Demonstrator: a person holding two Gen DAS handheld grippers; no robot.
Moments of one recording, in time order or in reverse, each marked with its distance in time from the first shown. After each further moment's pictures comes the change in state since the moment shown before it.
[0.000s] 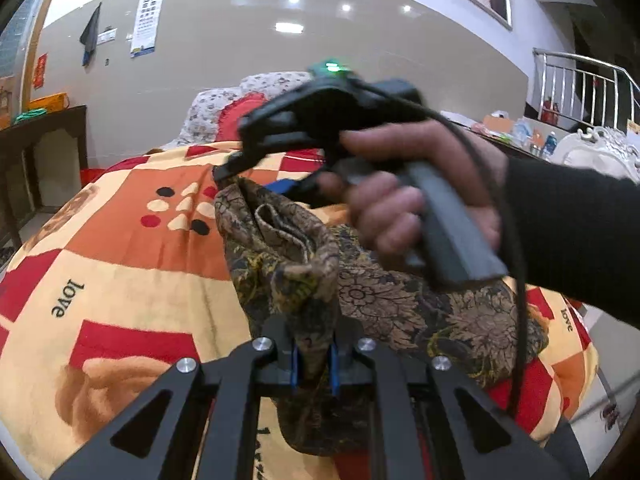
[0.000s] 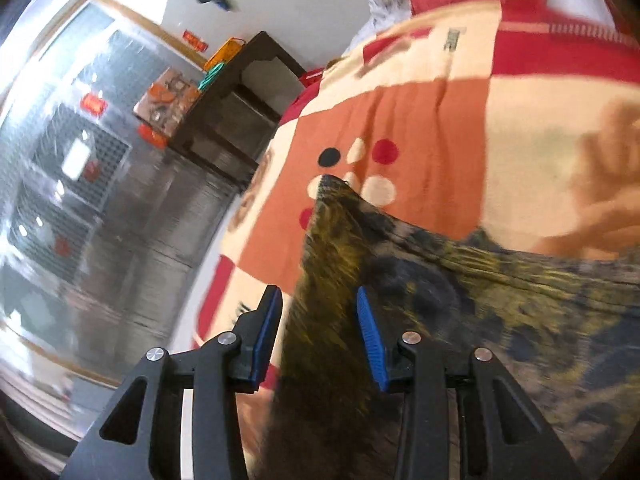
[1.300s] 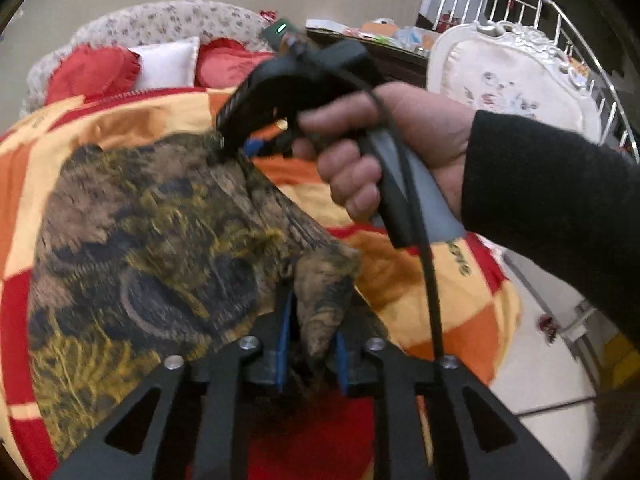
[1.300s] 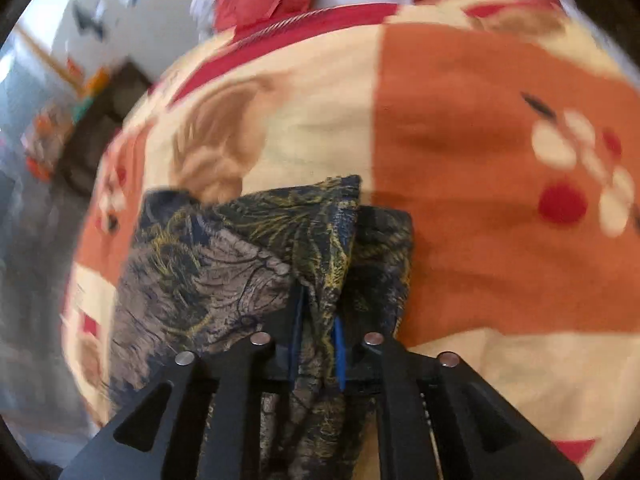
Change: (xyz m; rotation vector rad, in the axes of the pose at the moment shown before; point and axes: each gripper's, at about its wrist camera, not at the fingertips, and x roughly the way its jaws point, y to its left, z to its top) left arm 0.086 -0.225 -0.020 0.189 0.322 -0.410; right arm -0.213 -0.226 -0.076 0.194 -0.121 -0.402
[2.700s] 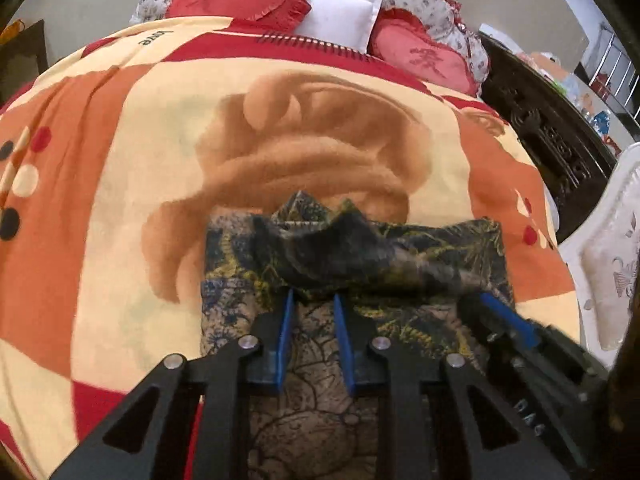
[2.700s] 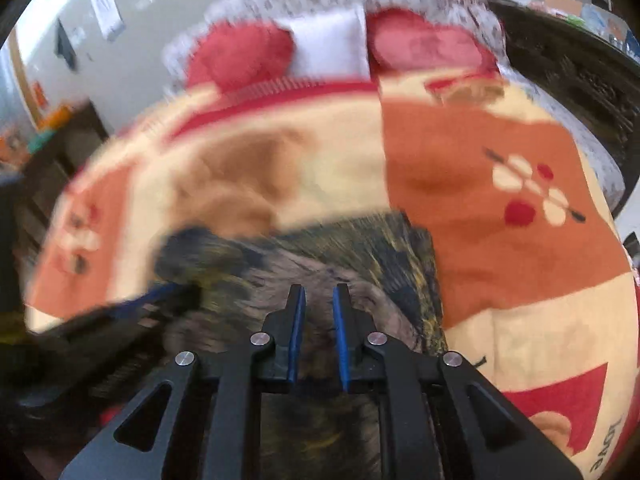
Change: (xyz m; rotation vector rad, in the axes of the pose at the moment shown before) left arm 0.062 0.198 0.098 -0.393 0.103 0.337; right arm 0.009 0.071 -0.054 -0.059 -0.230 -0.361
